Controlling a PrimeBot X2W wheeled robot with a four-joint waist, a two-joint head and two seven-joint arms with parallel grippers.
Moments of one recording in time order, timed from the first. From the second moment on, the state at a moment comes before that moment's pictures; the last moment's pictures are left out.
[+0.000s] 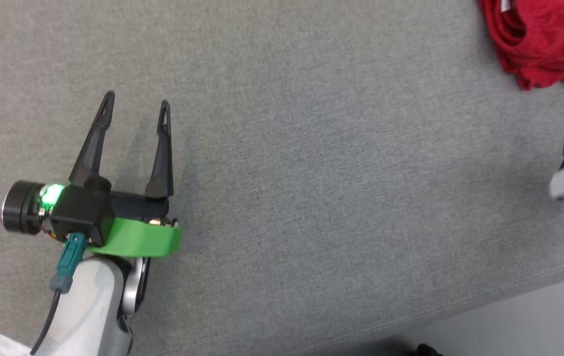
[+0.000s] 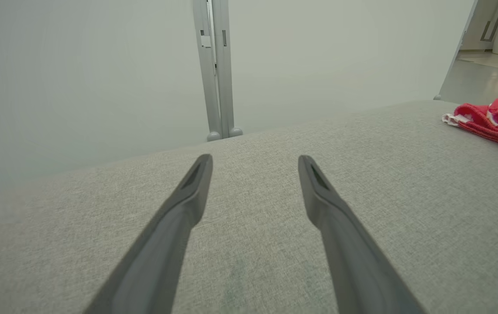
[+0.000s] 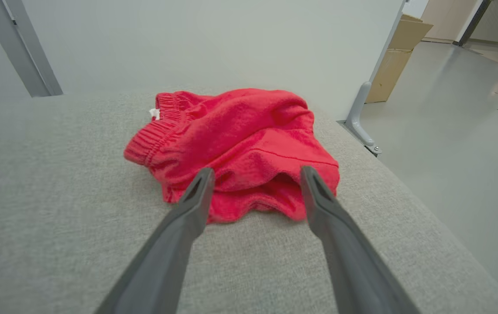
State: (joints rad) left arm -0.35 0.24 -0.31 -0.02 -0.19 0.10 -0.23; right arm -0.47 -0.32 -0.17 0.43 0.27 0.13 -0.26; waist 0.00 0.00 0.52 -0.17
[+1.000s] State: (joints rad) left arm -0.08 0.23 -0.26 0.09 -0.30 0.17 -0.25; right arm 0.07 -0.07 -0.07 -0.11 0.18 0.13 -0.11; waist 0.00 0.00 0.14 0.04
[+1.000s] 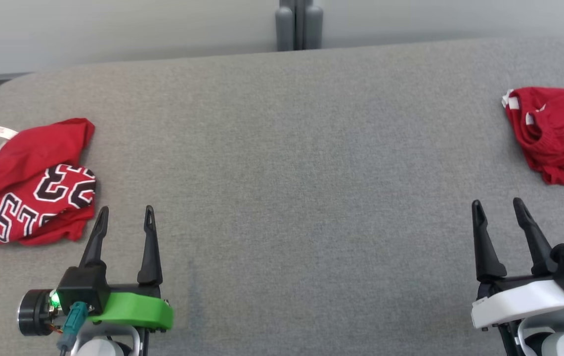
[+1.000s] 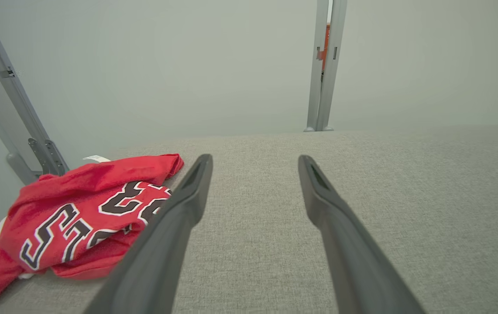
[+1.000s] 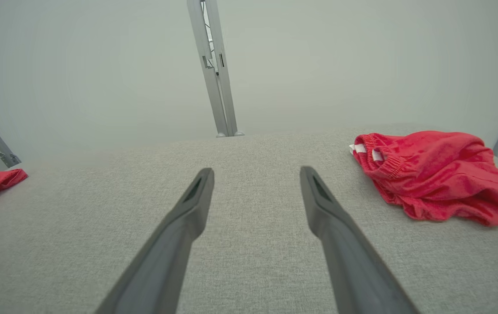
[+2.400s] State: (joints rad) left arm -0.07 0.20 -0.23 0.14 -0.30 0.14 -0.26; right arm 0.14 -0.06 -0.05 -0.22 0.16 0.13 -0.04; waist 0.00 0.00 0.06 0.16
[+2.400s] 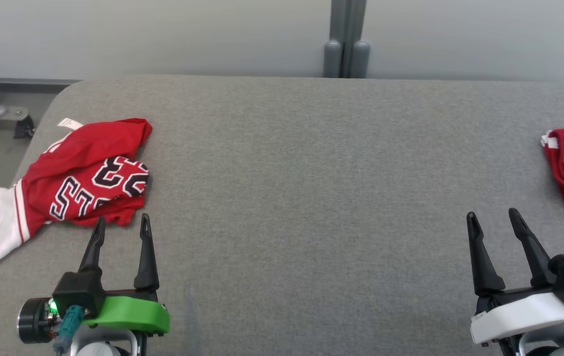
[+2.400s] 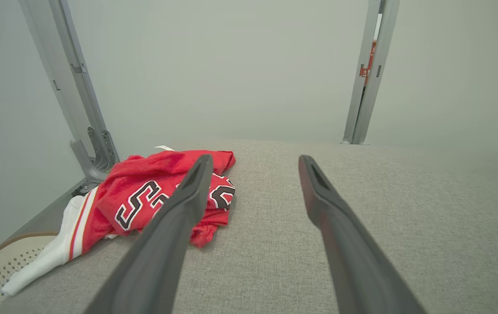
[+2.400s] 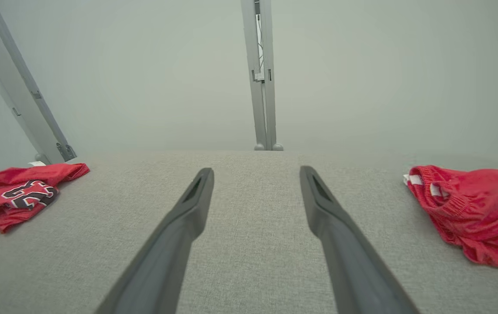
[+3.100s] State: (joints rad) left arm -0.12 0.12 -0.10 0.16 -0.25 0.08 -0.26; right arm 0.08 -0.11 0.00 -0.29 0.16 0.13 0.03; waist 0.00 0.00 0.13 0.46
